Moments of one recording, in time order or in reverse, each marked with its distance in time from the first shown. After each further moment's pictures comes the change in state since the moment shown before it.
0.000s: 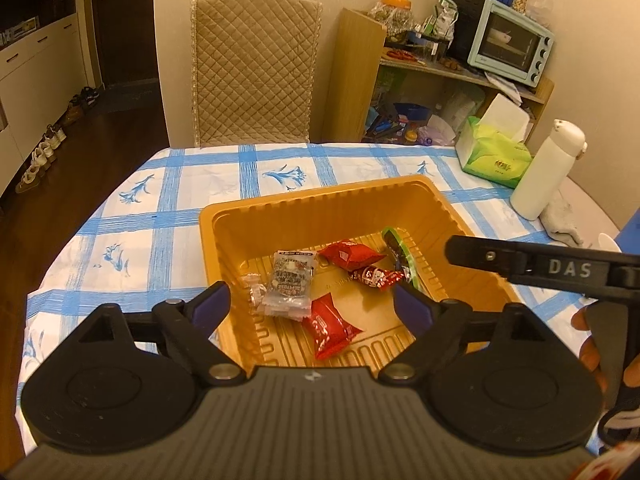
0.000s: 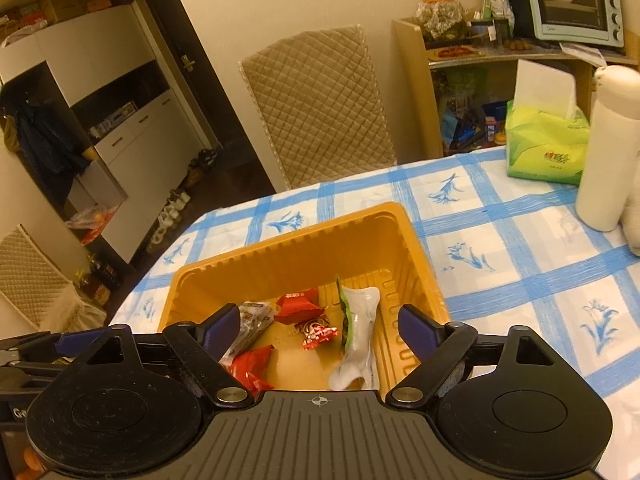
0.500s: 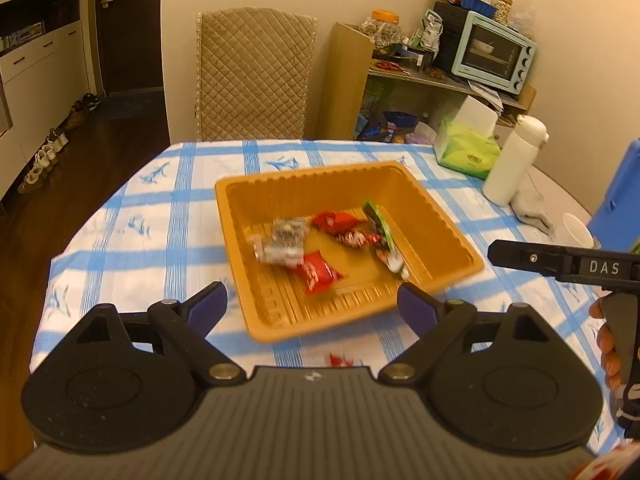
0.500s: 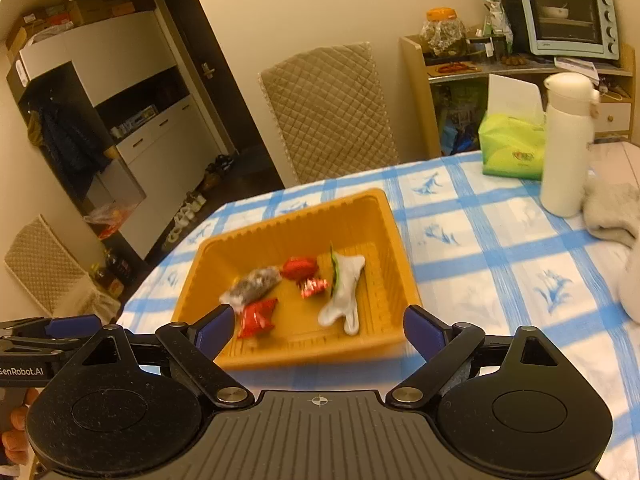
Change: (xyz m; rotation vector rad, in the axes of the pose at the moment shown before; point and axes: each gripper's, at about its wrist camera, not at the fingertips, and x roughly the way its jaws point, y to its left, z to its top) left arm -0.071 -0.005 -0.052 -0.004 -0.037 -0.016; right arm -0.080 -0.014 -0.046 -0.040 -0.029 0.041
